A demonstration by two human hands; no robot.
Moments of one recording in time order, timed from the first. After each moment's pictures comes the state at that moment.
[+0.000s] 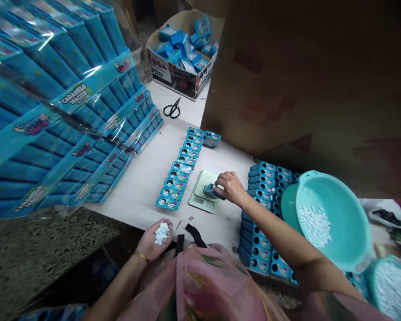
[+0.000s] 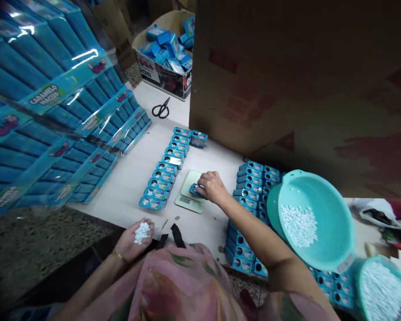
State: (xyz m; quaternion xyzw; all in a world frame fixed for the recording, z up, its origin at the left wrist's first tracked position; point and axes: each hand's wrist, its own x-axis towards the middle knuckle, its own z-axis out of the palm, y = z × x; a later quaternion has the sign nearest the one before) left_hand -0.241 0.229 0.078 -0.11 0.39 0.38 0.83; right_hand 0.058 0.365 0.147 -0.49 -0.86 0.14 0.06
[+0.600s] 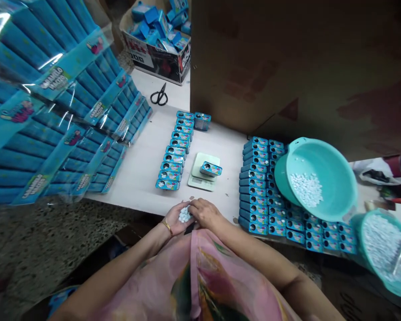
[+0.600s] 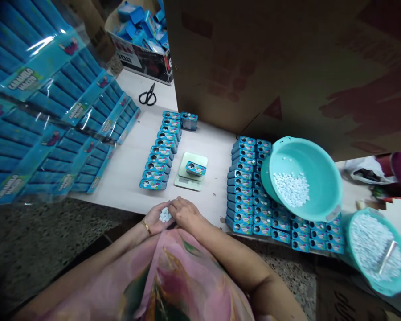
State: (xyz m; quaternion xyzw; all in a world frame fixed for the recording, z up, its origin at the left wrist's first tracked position) left_hand -0.177 0.223 0.089 -0.16 0.42 0.23 0.86; right_hand -0.034 0.207 0.122 -0.43 -0.88 0.21 0.05
